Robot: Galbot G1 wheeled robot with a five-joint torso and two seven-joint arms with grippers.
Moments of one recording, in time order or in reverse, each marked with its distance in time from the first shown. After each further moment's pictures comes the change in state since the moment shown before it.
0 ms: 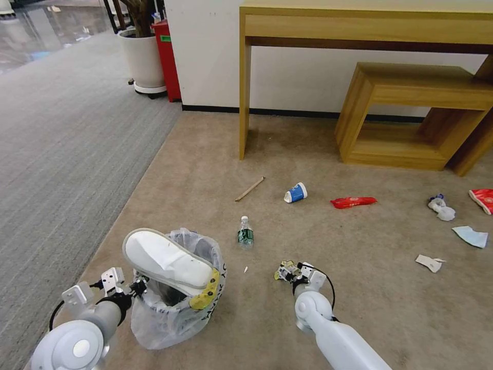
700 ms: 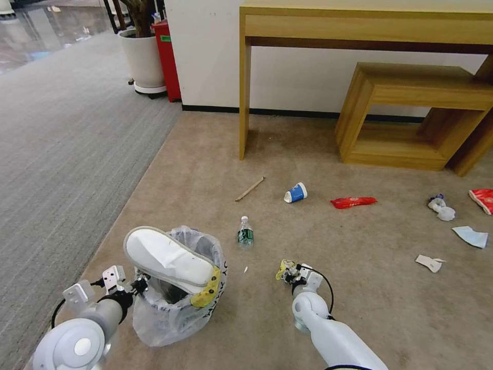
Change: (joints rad) left arm -0.010 0.000 0.010 0.001 -0.006 -0.006 0.001; right arm 0.024 0.021 -0.013 -0.095 -0.053 0.024 -0.032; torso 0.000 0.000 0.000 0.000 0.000
